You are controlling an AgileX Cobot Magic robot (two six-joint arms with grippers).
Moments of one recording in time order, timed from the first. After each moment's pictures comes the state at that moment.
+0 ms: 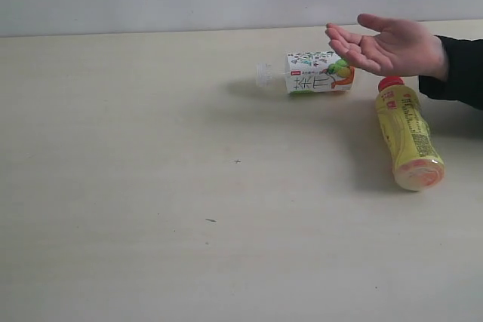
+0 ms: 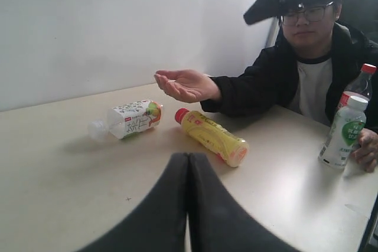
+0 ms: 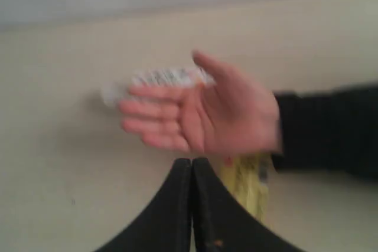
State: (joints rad) left arm -1.32 0.00 -0.22 0.96 0.55 -1.10; right arm 0.05 1.36 -1.32 0.19 0.94 0.03
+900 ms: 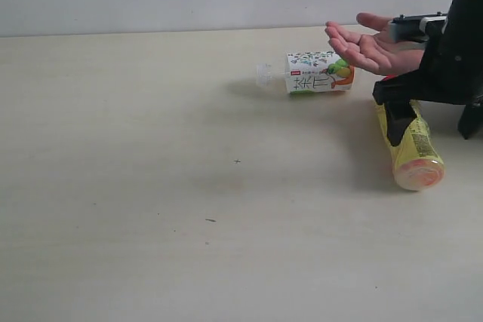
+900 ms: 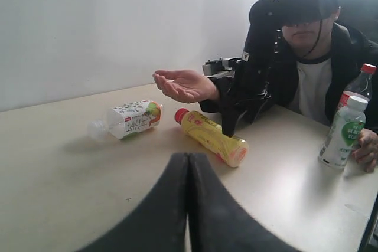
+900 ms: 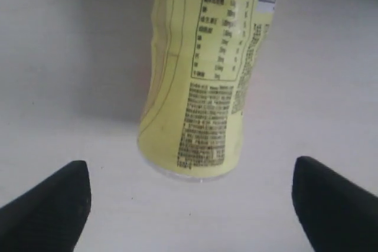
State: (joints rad) left arm -1.32 0.00 -0.22 0.97 0.55 -1.10; right arm 0.17 1.81 -1.23 -0.03 1.12 0.13
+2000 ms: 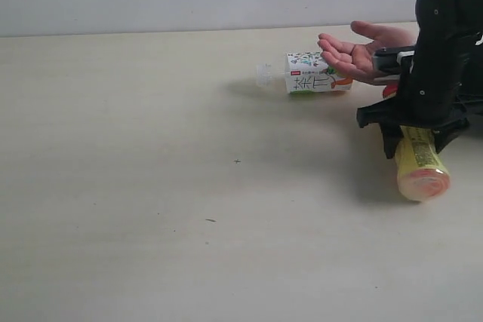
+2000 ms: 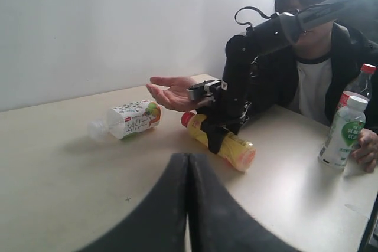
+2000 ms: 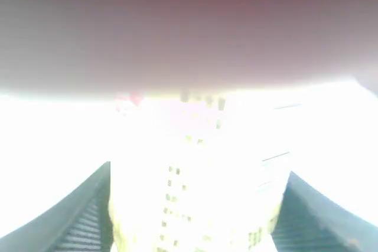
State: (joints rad) left arm -1.32 0.00 -0.22 0.97 0.55 -1.10; right arm 0.17 2.01 -1.23 -0.13 0.93 0.26
